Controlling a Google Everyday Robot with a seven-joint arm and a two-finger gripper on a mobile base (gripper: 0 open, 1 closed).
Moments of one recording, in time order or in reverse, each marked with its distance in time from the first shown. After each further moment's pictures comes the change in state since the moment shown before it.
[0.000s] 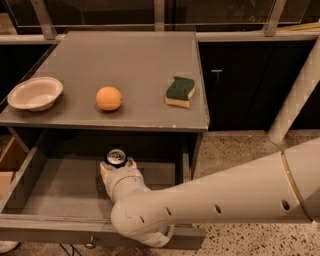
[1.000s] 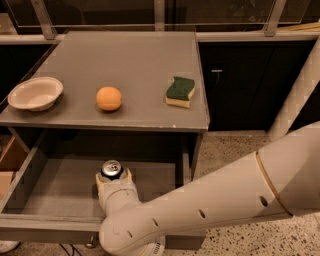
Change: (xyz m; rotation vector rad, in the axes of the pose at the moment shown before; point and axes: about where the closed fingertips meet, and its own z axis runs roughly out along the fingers) arm 0.031 0.016 -0.008 0.033 0.024 -0.044
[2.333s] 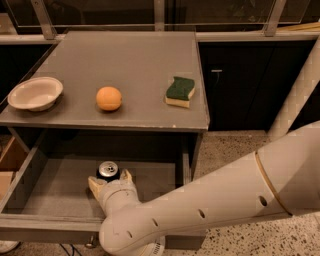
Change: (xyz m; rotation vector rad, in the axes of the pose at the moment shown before) arm 0.000 0.000 0.000 0.000 0.000 0.000
